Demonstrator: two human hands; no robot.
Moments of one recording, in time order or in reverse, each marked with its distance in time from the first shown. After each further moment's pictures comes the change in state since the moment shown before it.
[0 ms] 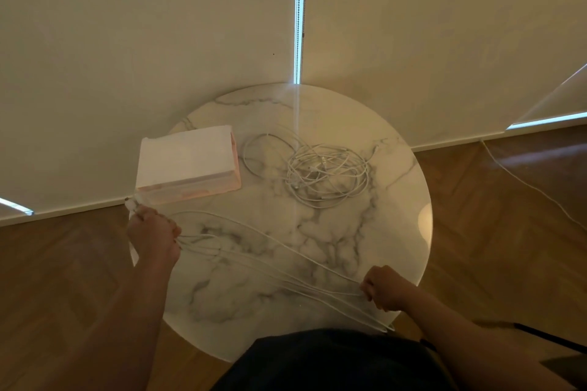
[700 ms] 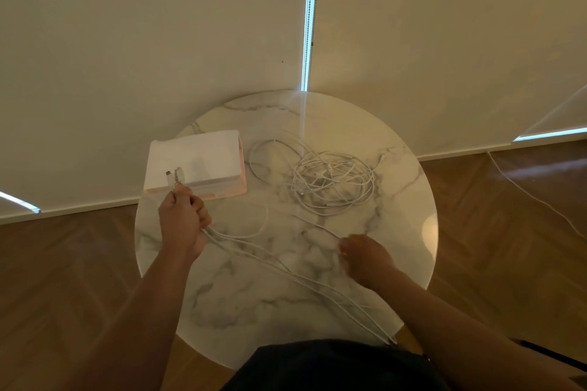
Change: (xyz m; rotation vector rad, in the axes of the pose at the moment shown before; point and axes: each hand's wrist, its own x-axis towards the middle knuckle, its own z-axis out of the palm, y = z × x) left_hand -0.054 0.027 0.029 -0.035 -0.370 0.080; right_hand 0.014 -0.057 -0.041 -0.186 0.441 -0.153
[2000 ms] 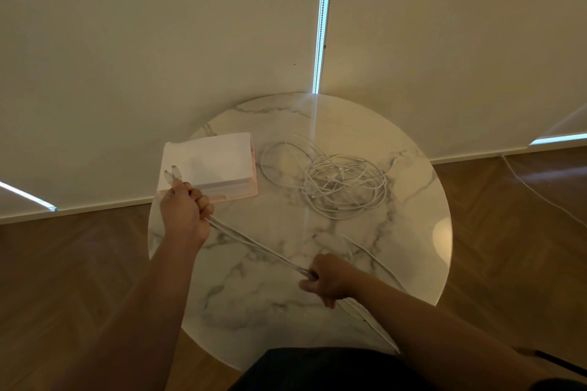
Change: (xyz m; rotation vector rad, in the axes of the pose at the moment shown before) left_hand 0.023 0.020 -0.004 -0.154 0.096 -0.128; right_hand 0.020 -0.064 0.009 0.307 -0.373 -0.215
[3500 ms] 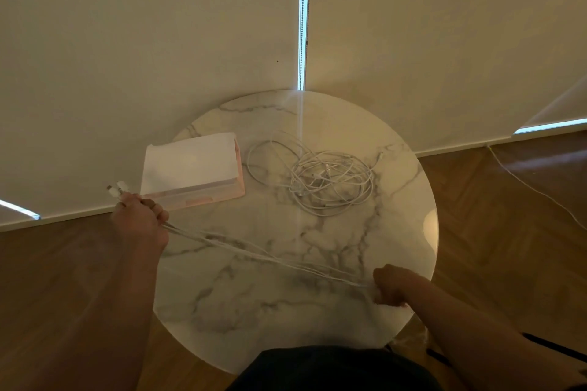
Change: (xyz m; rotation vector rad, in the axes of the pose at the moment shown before) left_hand 0.039 0.005 -0.030 0.046 0.203 0.083; right_hand -0.053 0.120 -0.001 -0.299 -0.195 0.466
